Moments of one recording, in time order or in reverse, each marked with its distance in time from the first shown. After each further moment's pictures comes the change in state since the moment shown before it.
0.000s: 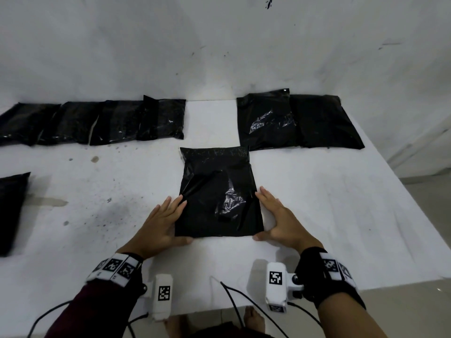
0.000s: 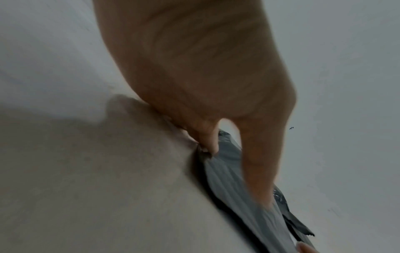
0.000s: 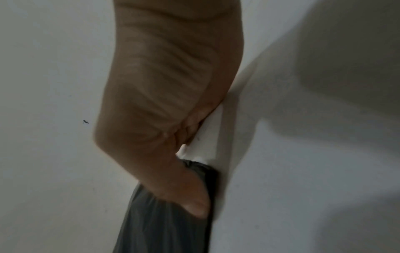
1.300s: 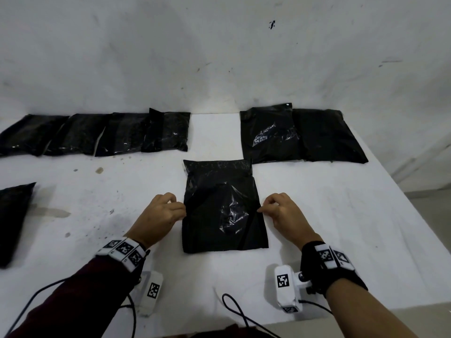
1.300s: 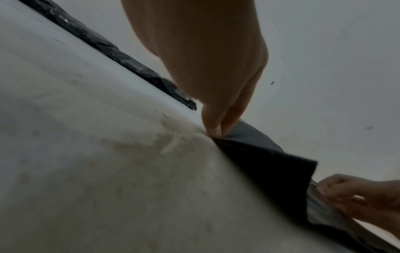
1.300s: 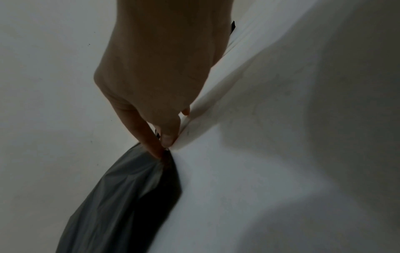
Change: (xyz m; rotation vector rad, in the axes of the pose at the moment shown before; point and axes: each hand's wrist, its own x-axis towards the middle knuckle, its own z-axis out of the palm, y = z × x) left_hand 0.050 -0.031 -0.023 0.584 0.532 0.550; right_hand 0.048 0.030 -0.010 -0.518 0.412 -0.438
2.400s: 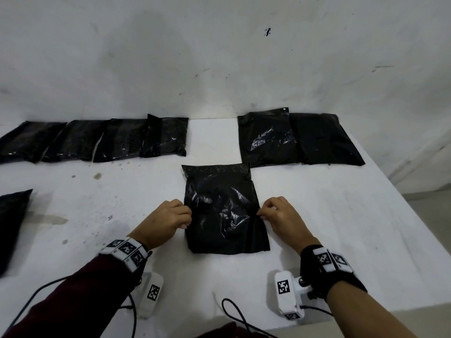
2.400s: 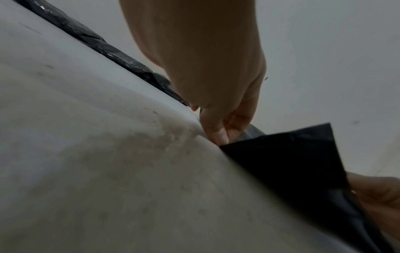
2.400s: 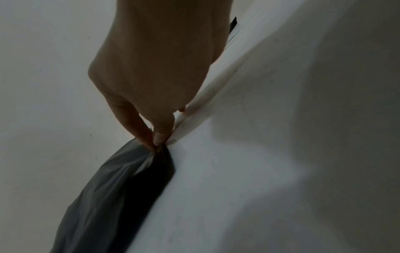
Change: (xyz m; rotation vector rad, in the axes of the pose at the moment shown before) left_hand 0.010 0.000 0.002 -0.173 -0.139 0.052; right_hand -0.002 0.000 0.006 -0.023 0.037 -0.032
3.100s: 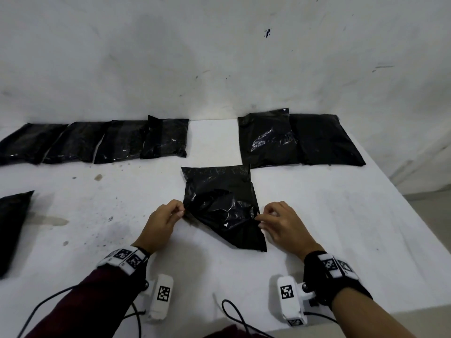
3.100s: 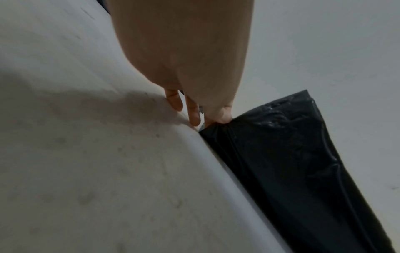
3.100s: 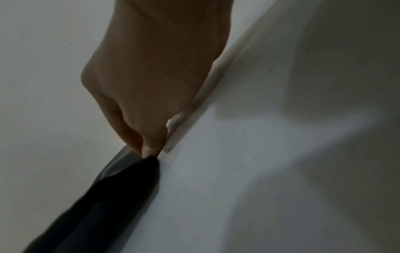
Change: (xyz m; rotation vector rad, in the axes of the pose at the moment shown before) left_hand -0.008 0.013 0.010 -0.595 0.218 -0.653; right_hand -0.012 -0.007 -0.008 0.092 -0.052 0.022
